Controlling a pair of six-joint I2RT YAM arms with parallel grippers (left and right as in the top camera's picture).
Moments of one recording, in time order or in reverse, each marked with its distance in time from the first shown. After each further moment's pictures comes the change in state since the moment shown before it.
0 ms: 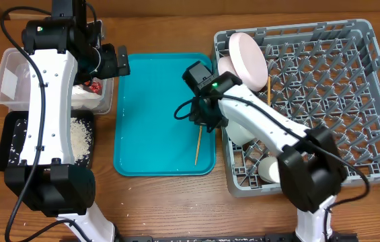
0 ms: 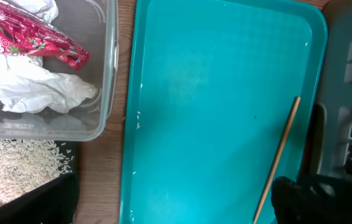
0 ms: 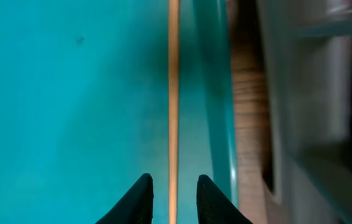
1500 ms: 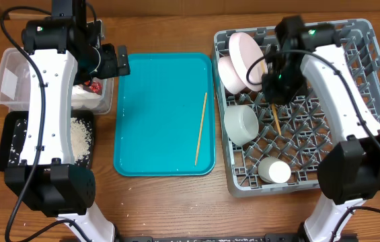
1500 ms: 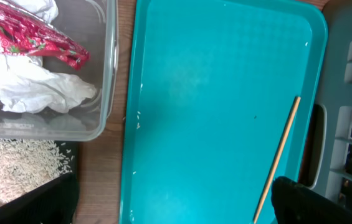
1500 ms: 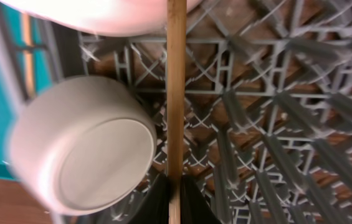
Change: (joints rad) left arm 0.000 0.000 0.000 0.000 0.000 0.000; right arm -0.463 -0.087 0.229 -0.495 -0.068 -0.733
